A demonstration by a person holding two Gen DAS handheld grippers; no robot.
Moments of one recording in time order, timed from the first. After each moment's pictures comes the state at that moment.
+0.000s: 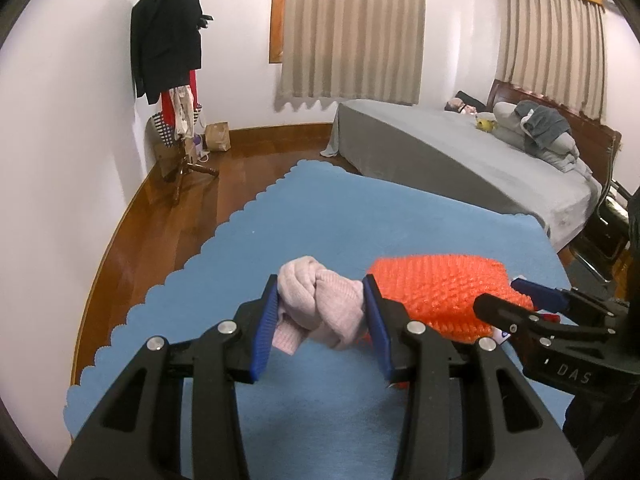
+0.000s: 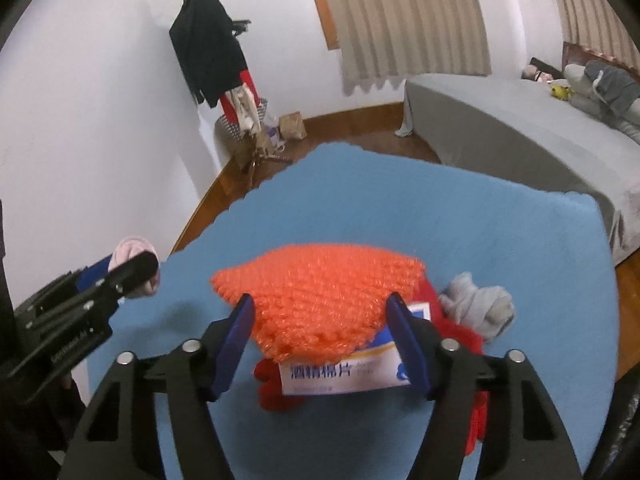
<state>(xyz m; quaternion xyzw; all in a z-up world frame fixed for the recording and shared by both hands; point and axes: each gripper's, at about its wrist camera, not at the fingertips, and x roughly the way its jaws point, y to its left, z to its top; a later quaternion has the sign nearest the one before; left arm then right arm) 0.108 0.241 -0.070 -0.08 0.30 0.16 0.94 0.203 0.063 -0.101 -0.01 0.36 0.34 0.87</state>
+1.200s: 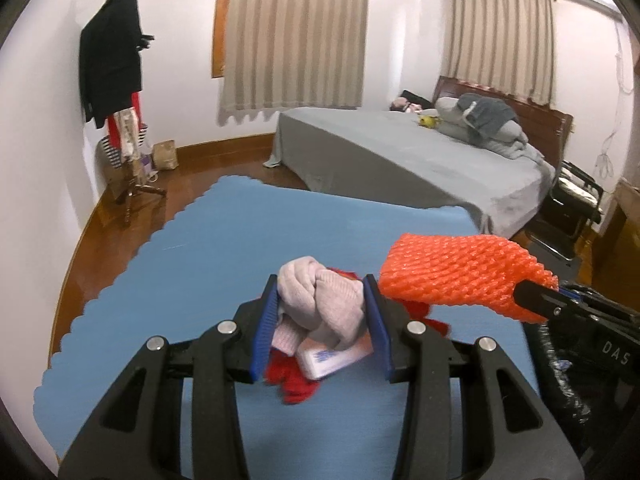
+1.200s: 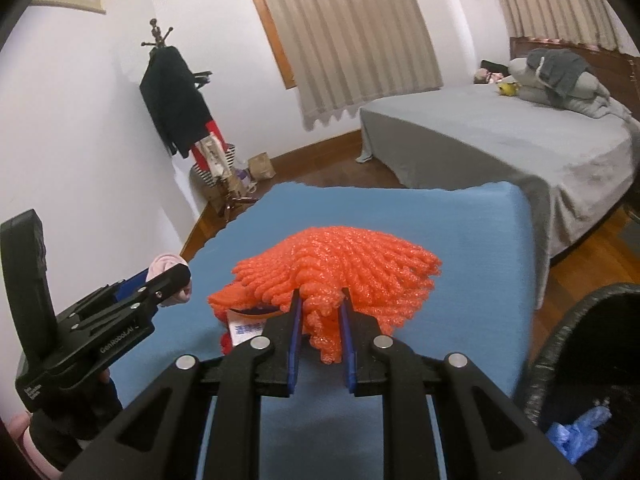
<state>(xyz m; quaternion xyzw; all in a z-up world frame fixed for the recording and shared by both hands) 0.114 0.146 -0.057 -0.05 0.28 0.06 0.96 0.162 -0.075 -0.062 0.07 0.31 0.28 0.91</state>
